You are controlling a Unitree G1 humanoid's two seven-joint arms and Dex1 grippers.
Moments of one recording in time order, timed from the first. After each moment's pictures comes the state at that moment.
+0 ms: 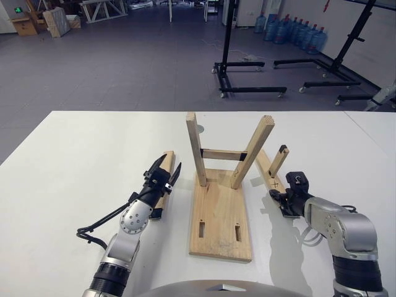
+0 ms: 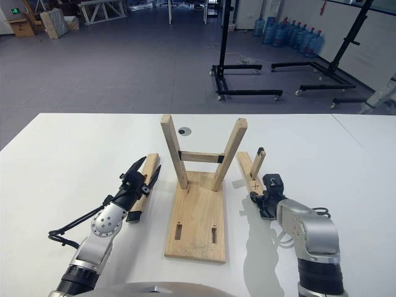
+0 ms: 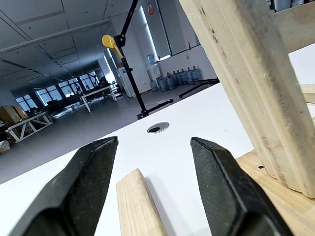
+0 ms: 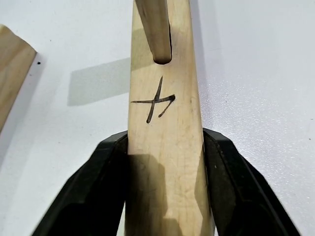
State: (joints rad) left arm 0.03 0.18 -0.17 0.05 0.16 -0.27 -0.19; right arm -0.02 -0.39 -0.22 -0.35 0.33 1.19 0.18
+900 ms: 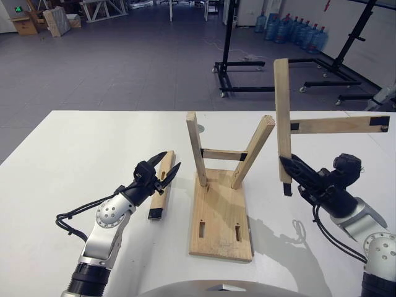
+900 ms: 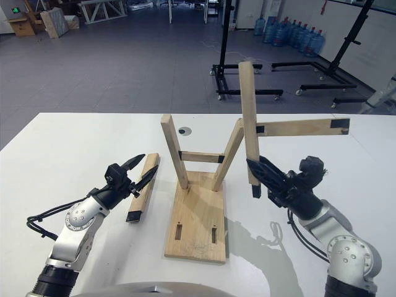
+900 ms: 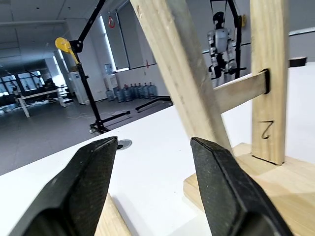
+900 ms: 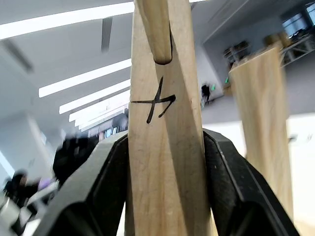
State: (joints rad) left arm 0.04 0.32 -0.11 -0.15 -0.19 -0.10 -0.55; right arm 0.14 -0.47 -0.46 -0.35 1.06 0.74 1.00
